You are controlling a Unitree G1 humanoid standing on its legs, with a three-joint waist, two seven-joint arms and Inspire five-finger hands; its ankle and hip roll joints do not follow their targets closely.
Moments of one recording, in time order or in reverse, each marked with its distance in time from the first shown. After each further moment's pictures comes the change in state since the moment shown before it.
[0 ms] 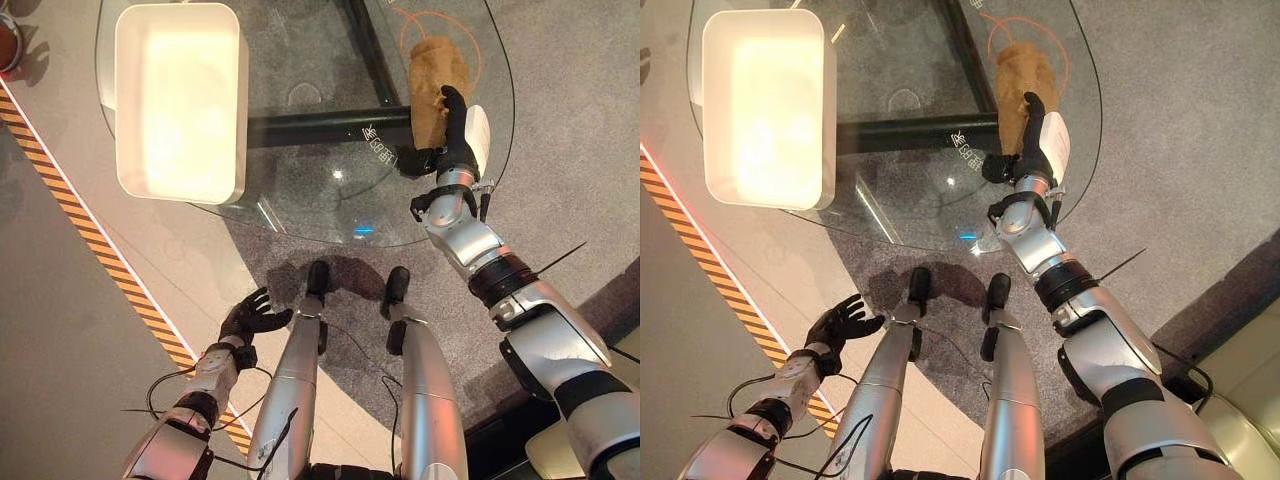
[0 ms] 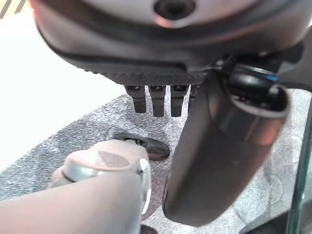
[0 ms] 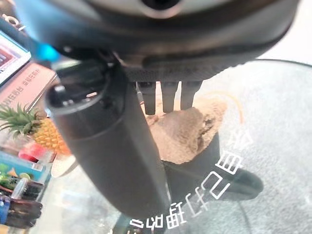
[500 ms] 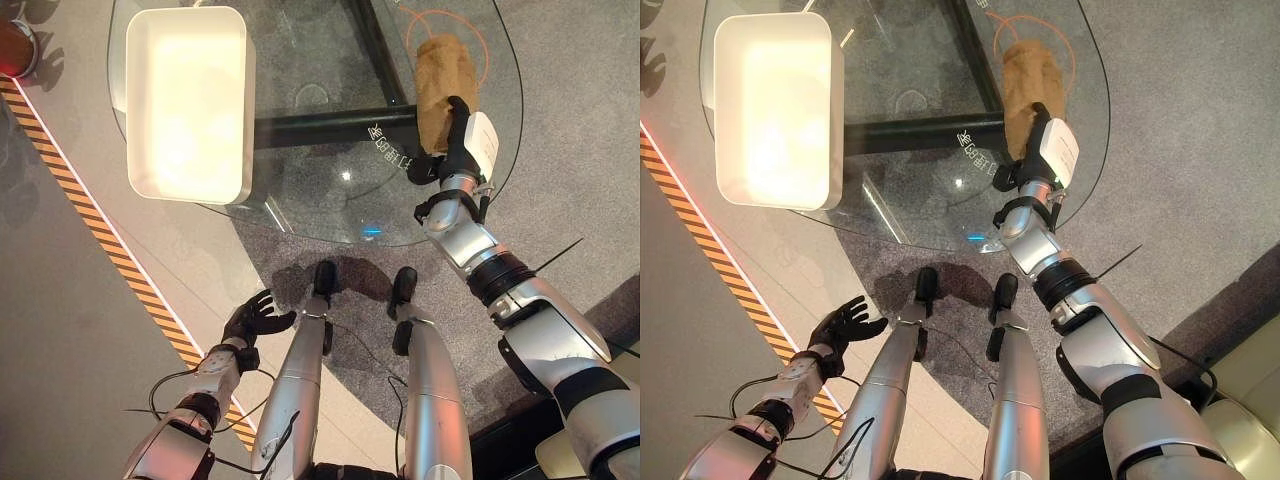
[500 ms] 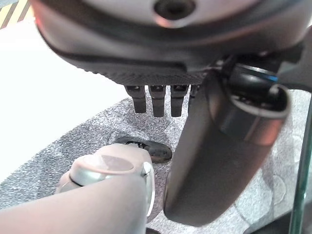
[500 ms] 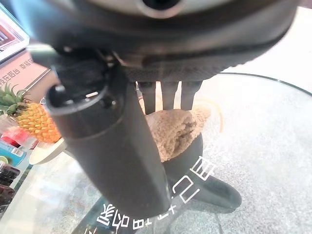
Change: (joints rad) left arm 0.001 -0.004 -0.036 -0.002 0.000 0.000 0.000; right arm -0.019 0.003 0.053 0.064 -0.041 0.053 -0.034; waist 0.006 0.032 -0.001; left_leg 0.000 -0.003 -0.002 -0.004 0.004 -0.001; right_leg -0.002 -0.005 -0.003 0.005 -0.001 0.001
